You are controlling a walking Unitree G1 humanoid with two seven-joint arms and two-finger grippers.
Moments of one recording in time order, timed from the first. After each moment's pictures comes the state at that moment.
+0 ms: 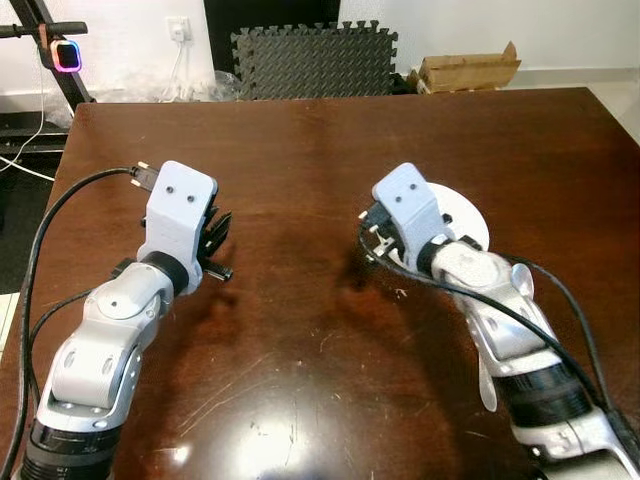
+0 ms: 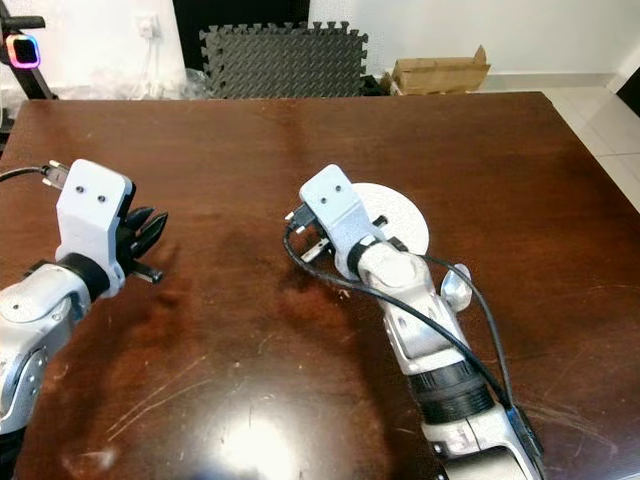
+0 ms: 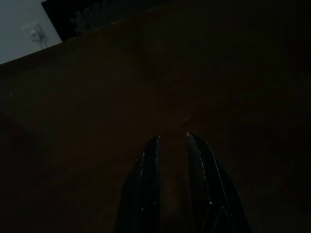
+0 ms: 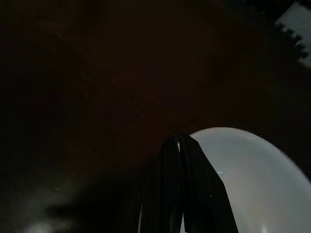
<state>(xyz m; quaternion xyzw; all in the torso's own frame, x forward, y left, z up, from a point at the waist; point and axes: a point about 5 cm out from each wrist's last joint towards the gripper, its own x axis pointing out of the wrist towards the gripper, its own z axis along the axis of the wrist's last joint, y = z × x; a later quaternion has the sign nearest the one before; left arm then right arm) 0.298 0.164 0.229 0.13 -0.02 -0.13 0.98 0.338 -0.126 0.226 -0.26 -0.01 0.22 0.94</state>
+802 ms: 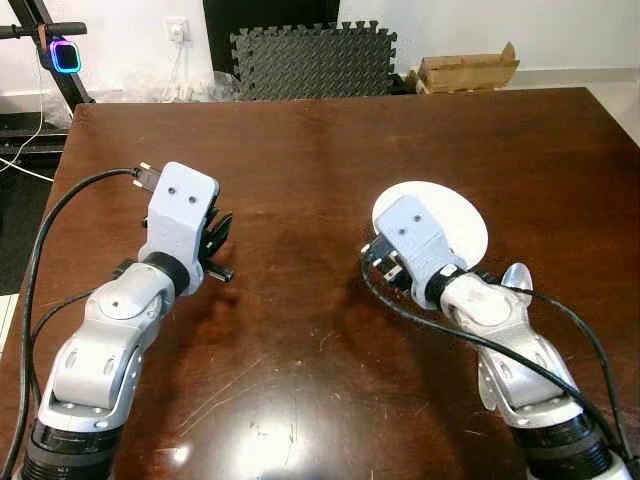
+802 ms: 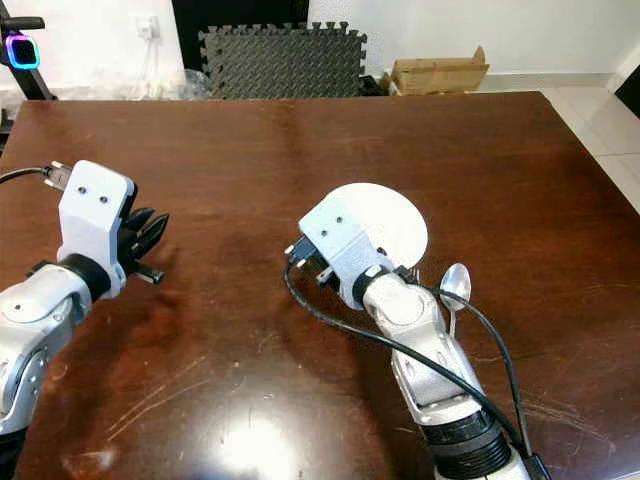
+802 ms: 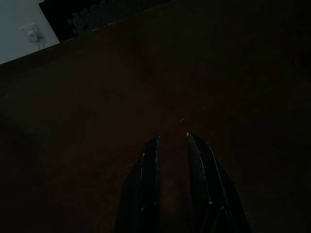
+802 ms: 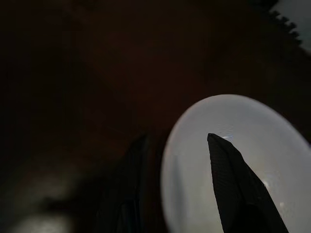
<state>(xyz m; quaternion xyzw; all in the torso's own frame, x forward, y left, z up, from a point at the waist) 0.298 0.164 0.229 0.13 -0.02 -0.13 0.98 0.313 -0.128 0.214 -0.27 0.00 0.20 0.94</state>
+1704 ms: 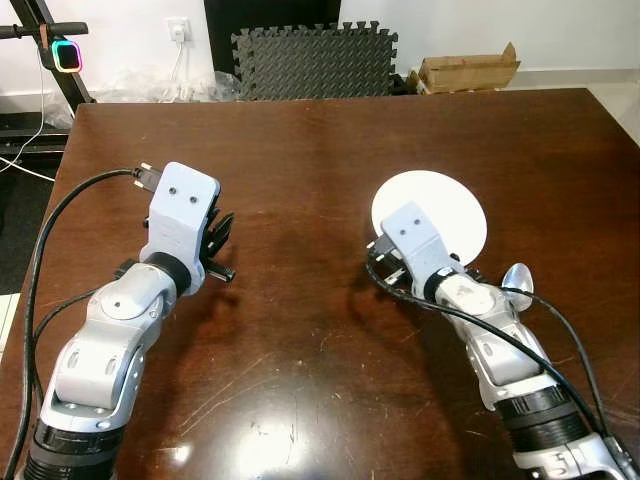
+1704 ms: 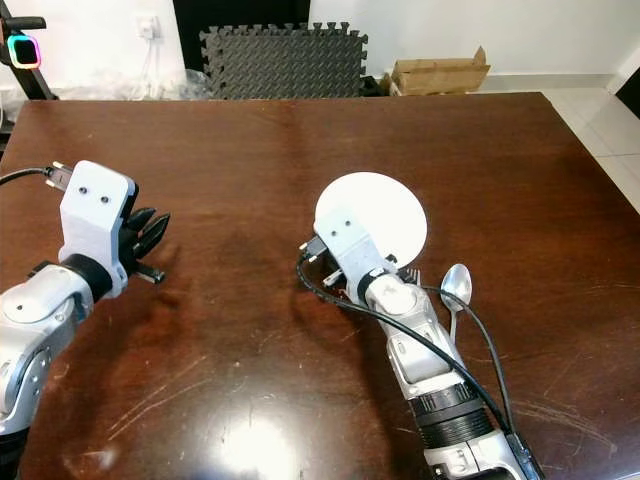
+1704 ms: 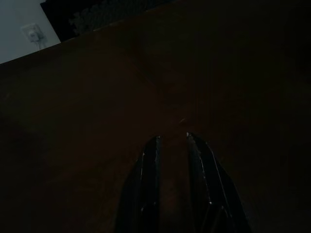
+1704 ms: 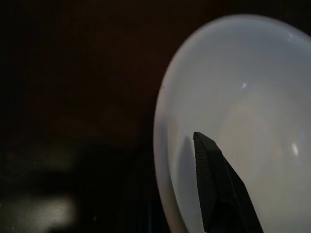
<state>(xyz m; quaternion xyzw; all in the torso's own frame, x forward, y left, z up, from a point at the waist) 0.298 0.163 0.228 0.13 -0.02 -0.13 0.98 0.342 -0.143 0.181 -0.25 0.06 0.17 0.95</state>
